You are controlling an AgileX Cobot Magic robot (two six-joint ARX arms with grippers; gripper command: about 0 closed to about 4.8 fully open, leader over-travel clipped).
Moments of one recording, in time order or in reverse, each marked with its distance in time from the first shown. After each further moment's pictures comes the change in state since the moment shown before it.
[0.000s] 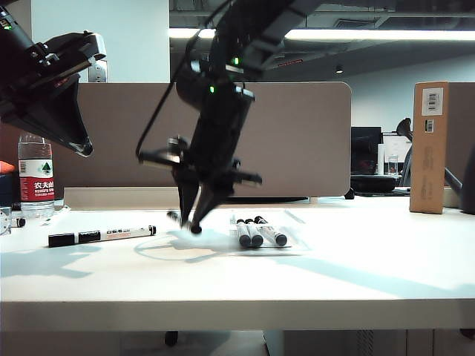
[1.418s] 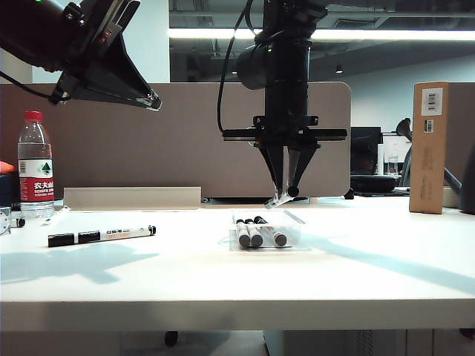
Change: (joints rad) left arm -0.064 0.020 0.000 0.242 0.339 -0.049; right arm -0.157 -0.002 0.253 -0.576 0.148 0.075
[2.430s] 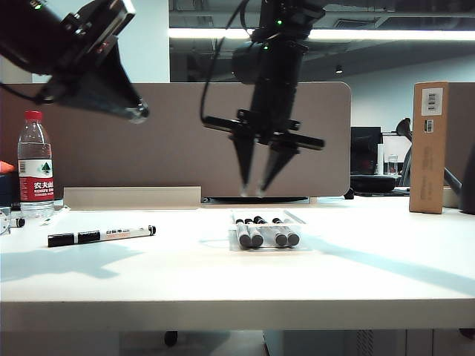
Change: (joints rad) left arm 0.015 -0.008 0.000 -0.026 -0.142 0.001; right arm 0.011 0.002 0.000 0.111 -0.181 0.001
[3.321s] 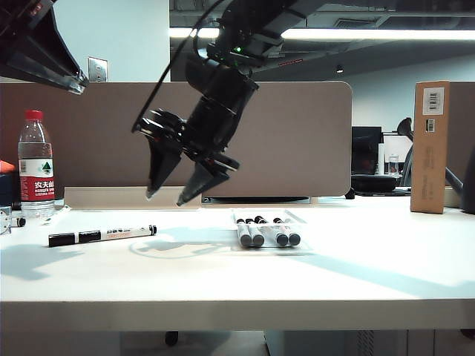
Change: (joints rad) left arm 0.186 -0.157 0.000 -0.147 0.074 0.003; right arm 0.107 0.095 0.016 0.328 -0.238 -0.394
